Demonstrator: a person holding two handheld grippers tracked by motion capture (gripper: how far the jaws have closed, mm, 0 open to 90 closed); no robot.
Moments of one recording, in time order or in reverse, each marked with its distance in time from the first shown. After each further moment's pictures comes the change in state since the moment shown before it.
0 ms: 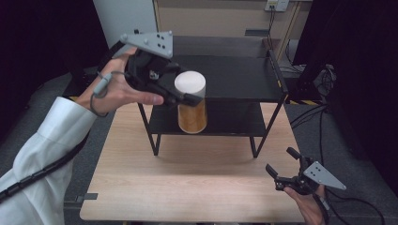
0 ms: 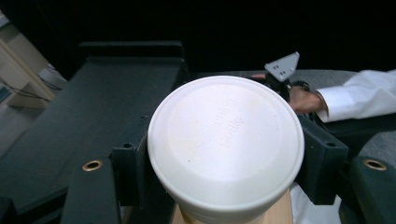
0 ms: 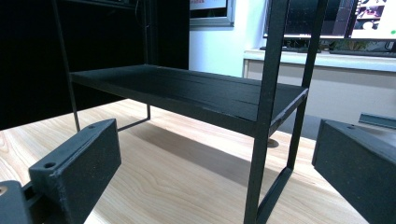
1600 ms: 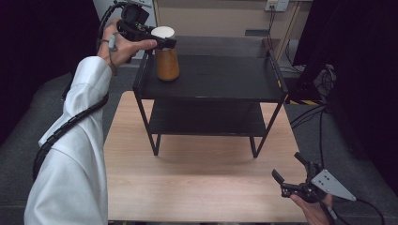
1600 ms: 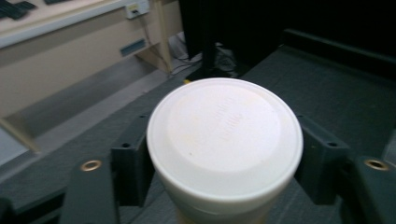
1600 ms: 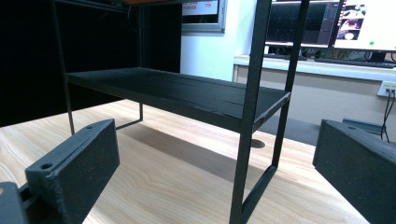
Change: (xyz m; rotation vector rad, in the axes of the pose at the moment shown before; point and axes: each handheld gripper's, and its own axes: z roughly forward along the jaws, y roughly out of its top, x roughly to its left) left arm 0.091 -0.044 0.006 -0.006 0.394 -0.364; right arm 0.009 -0.002 -0.024 -0.021 -0.042 -0.026
